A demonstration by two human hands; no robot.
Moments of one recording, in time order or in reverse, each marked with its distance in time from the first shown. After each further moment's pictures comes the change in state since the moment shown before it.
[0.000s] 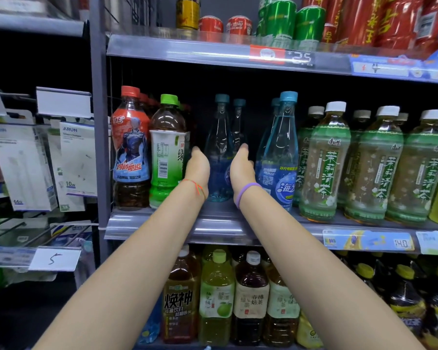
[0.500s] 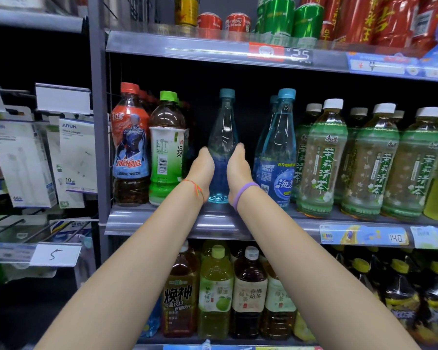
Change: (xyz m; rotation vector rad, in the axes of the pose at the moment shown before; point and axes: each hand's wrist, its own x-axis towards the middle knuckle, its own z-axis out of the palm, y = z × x) left_hand -0.032 0.002 0.000 0.004 -0.121 -0.025; right_hand -0.008 0.010 0.007 0.128 -0.076 0.040
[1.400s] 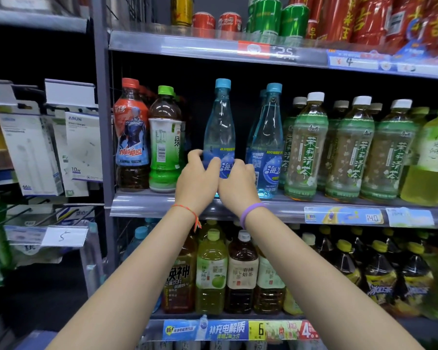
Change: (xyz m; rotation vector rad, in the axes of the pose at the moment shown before) left_hand -0.076 -0.025 -0.024 0.702 0.126 0.488; right_hand -0.084 0.016 -0.052 -0.729 -0.034 -0.406
